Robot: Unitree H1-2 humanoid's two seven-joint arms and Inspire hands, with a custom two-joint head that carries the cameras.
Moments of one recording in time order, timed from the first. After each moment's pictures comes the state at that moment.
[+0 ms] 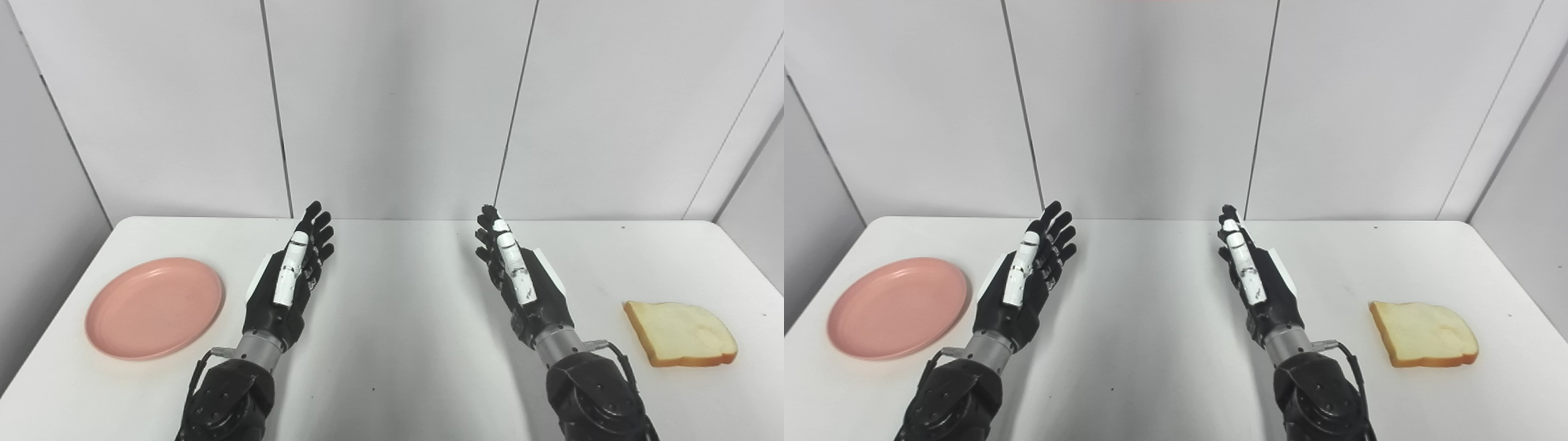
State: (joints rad) left arm -0.36 -0.02 -0.04 -0.08 -0.17 0.26 -0.10; right arm -0.35 -0.07 -0.01 -0.23 0.11 0.42 0.09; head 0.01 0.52
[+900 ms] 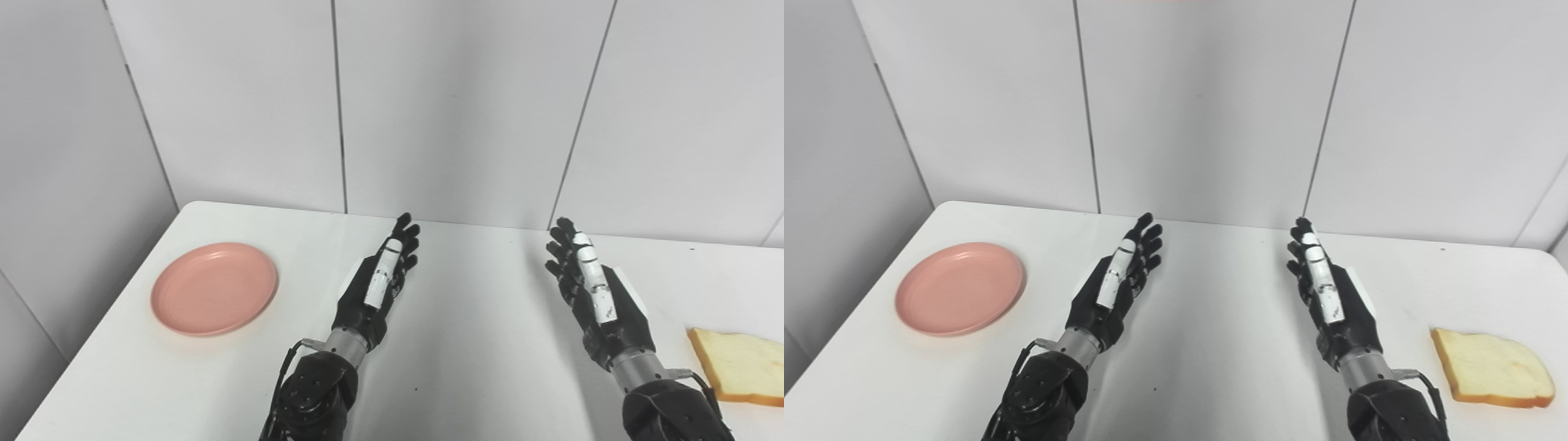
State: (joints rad) left arm -0.37 -0.10 -0.09 0.03 -0.11 0.20 -0.08; right arm -0.34 -0.13 -0.05 -0.23 0.19 0.42 0.13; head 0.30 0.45
